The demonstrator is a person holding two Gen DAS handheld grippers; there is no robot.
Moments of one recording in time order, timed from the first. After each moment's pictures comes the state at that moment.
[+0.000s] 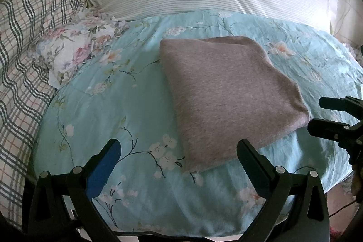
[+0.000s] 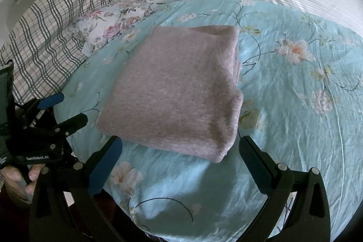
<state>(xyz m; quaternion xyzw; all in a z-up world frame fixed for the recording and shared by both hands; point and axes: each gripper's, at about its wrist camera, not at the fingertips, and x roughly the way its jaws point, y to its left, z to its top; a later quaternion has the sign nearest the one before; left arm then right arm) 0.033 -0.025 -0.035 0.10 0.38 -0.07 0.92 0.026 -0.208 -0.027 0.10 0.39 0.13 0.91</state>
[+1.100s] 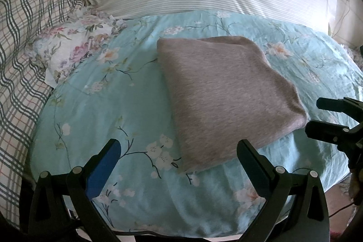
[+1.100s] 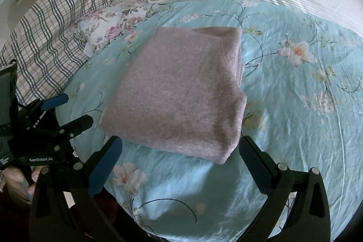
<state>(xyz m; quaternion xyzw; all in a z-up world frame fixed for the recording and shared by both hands) 0.037 -0.028 -0.035 0.10 0.38 -0.08 0.91 0.024 -0.200 -0.023 0.10 0.39 0.13 0.91</state>
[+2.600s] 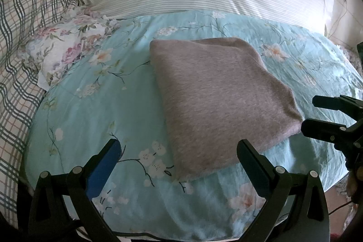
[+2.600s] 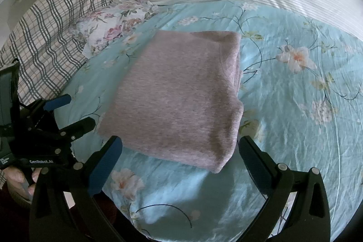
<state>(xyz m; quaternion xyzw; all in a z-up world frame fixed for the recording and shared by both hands) 0.050 -0.029 -0.033 0.09 0.39 -0.10 0.91 0.033 -0.202 -0.017 0.10 0.39 0.12 0.91</state>
